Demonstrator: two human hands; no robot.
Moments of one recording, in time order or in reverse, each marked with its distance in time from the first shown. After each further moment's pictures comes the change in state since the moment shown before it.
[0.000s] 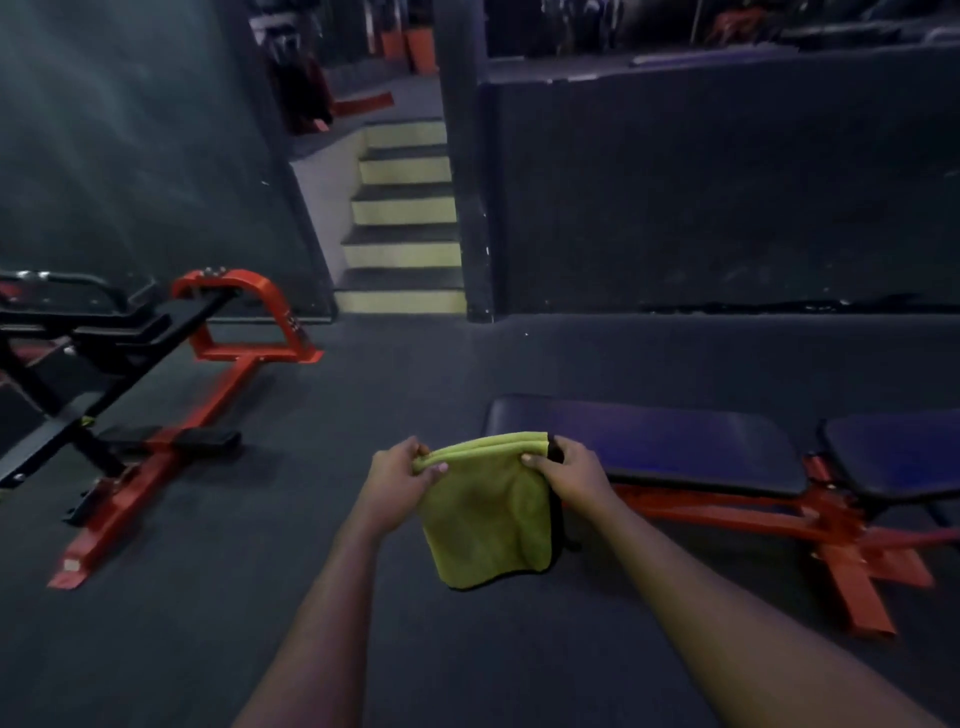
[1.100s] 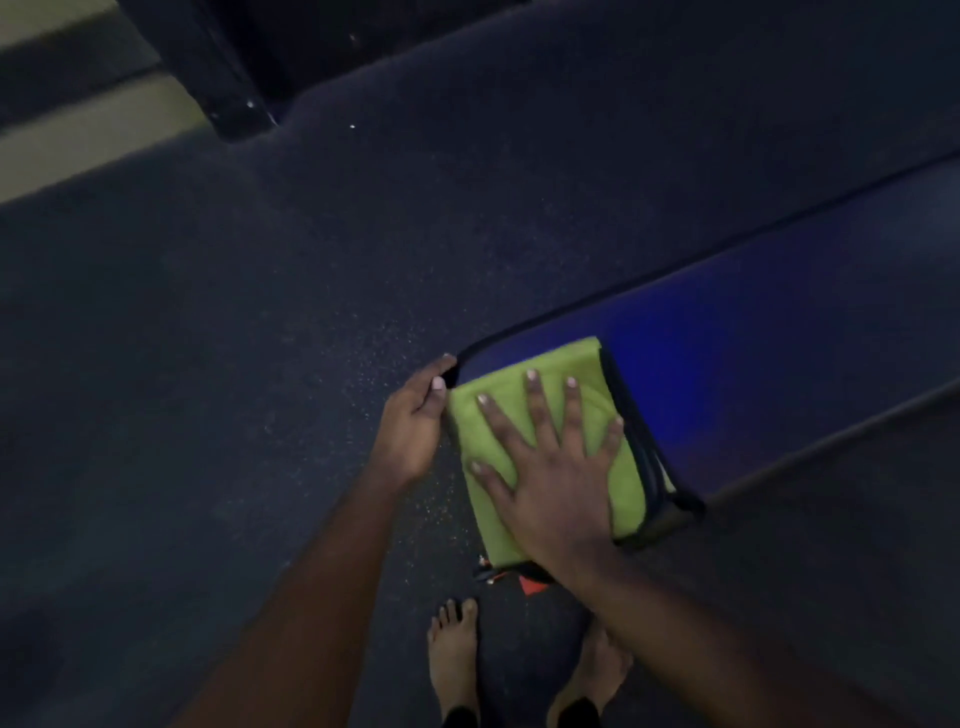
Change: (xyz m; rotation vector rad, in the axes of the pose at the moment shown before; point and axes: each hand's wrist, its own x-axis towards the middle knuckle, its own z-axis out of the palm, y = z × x) left_hand 0.575 -0.279 0.371 -0.362 -0.655 0.070; right_hand 0.477 0.266 0.243 -0.897 0.247 0.322
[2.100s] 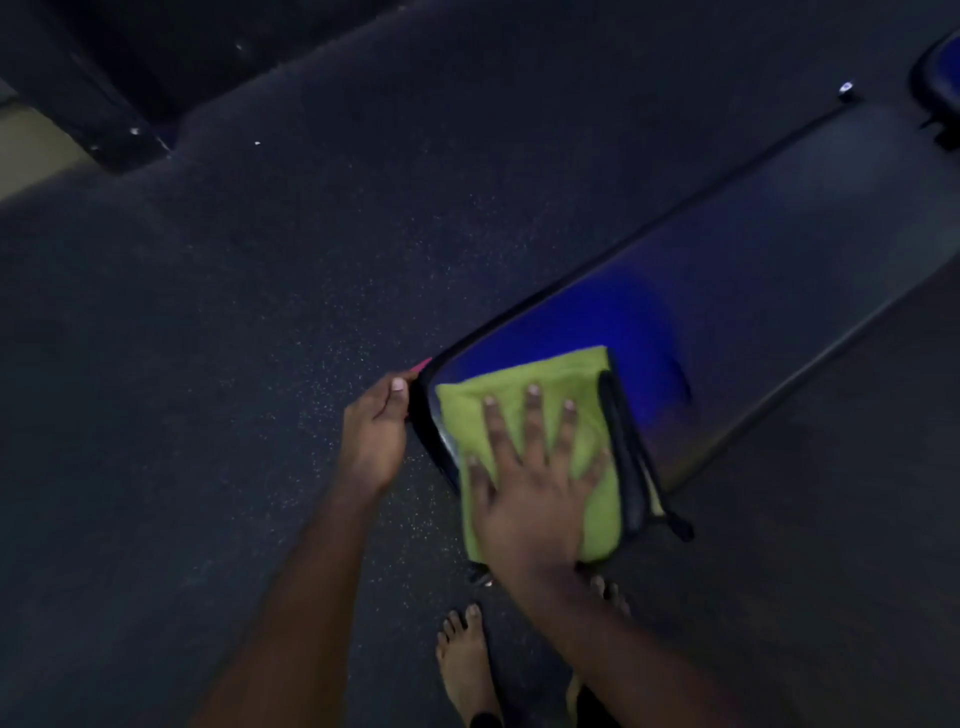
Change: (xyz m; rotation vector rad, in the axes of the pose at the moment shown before) left_hand 0.024 0.000 -0.010 -0.012 -0.006 -0.059; right_hand -0.011 -0.035 0.019 0.056 0.112 0.374
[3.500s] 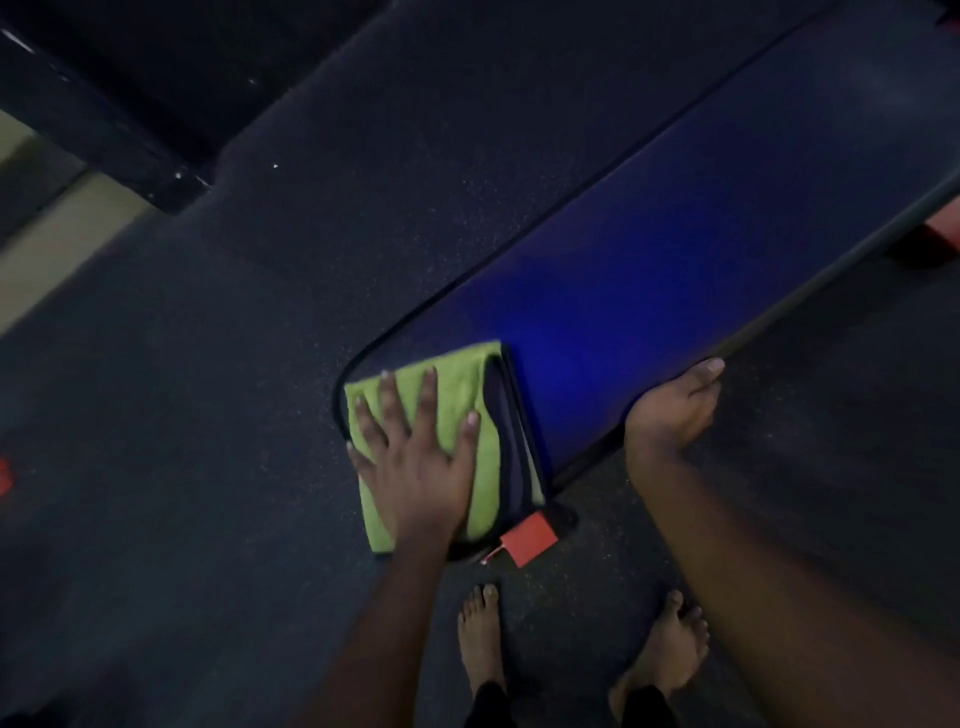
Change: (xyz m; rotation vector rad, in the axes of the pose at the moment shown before) left_hand -0.086 0.042 0.150 0.998 0.227 0.002; right_hand 0.100 0.213 -0.036 1.325 0.383 1.036
